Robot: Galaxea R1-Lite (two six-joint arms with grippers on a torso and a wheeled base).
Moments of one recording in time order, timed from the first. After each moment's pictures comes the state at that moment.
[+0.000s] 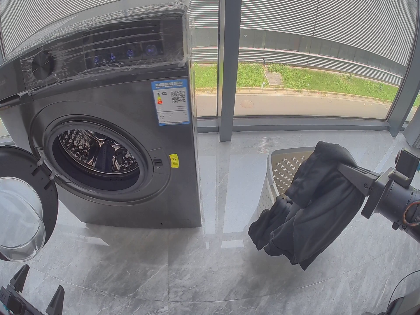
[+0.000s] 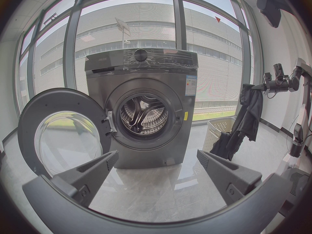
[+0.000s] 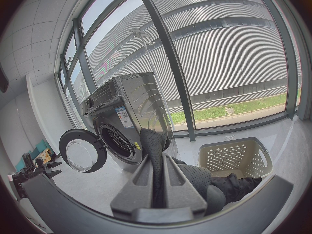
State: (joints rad) left arm 0.00 0.02 -0.02 0.04 -0.07 0.03; right arm 0.60 1.21 -0.42 -0.76 -0.08 0.20
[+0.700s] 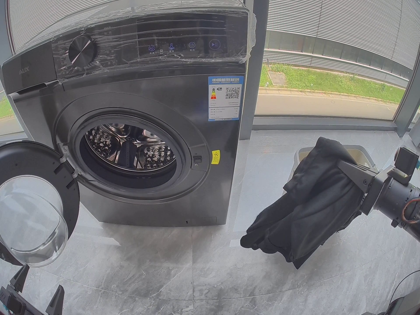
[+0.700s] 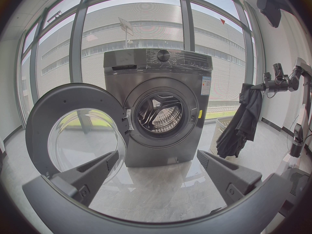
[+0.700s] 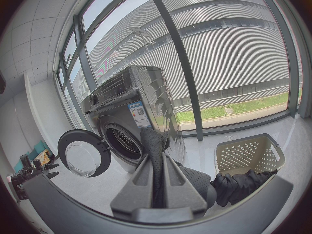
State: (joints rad) left arm 0.00 0.02 -0.02 0.04 -0.07 0.03; right arm 0.59 1.22 -0.44 -0.76 -0.10 0.20
